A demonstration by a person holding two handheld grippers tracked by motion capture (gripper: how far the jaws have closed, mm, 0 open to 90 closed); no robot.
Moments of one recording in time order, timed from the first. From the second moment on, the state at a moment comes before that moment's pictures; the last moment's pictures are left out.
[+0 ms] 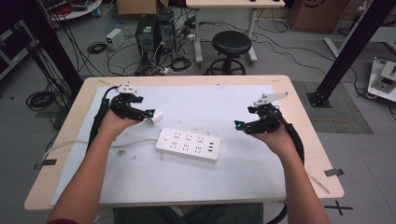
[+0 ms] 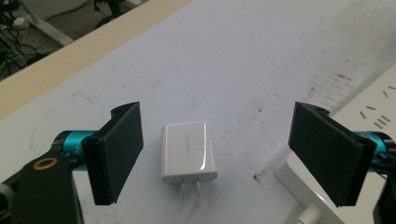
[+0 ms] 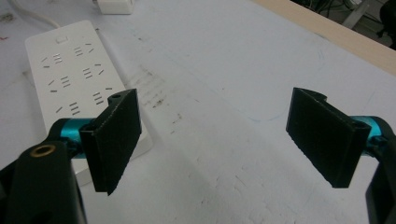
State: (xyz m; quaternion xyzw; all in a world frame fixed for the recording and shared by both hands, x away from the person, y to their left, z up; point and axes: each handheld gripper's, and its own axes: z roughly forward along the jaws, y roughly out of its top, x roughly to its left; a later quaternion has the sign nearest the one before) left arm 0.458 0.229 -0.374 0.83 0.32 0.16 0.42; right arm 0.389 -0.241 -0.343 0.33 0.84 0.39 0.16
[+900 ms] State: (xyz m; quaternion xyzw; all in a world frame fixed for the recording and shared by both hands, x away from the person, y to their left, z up) left arm 0.495 0.212 -0.431 0.85 0.36 0.13 0.36; right arm 0.389 -0.236 -0.345 0.34 0.84 0.39 0.17
